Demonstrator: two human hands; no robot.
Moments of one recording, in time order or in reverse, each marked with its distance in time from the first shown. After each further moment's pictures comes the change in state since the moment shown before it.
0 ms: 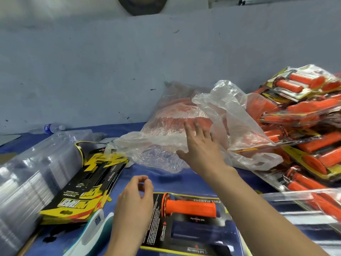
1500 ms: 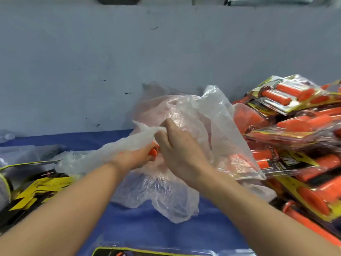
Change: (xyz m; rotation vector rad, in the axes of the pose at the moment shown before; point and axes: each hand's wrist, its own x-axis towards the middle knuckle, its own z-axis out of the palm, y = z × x) left_hand 0.242 0.062 0.137 0.438 -0.648 0.414; right_hand 0.059 0.025 -0.038 0.599 0.071 -0.119
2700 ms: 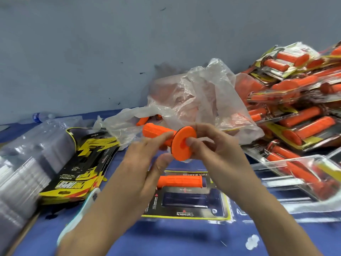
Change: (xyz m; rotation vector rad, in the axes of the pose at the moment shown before) left_hand -0.329 0.085 -0.005 -0.233 0.508 0.322; right_hand -0.172 -0.064 -0.012 0.633 0.130 0.068
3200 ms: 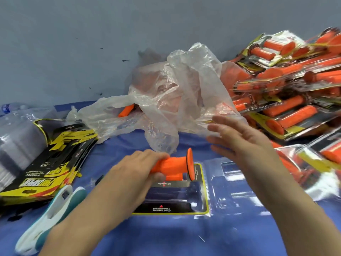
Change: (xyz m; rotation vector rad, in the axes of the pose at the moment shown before) left_hand 0.007 -0.015 0.050 0.259 -0.227 0.082; right_hand -0.012 0.029 -0.074 0.152 0.222 0.268
